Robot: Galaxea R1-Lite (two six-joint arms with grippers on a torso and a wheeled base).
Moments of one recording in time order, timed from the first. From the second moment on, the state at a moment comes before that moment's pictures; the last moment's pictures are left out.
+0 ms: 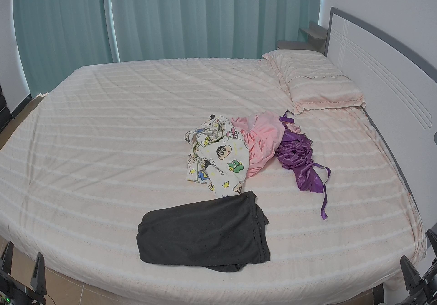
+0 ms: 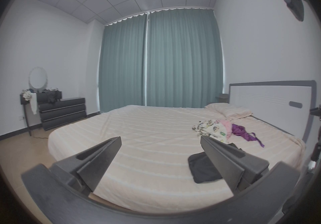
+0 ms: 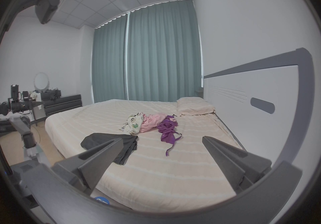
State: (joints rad) left arm 0.00 0.01 -0.02 -0.04 0.14 -0.02; right arm 0.16 0.10 -0.02 -0.07 0.02 -0.03
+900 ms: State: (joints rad) left arm 0.00 0.01 -0.02 0.00 0.01 0.01; right arm 0.00 0.02 -0.02 0.00 0.00 0.00
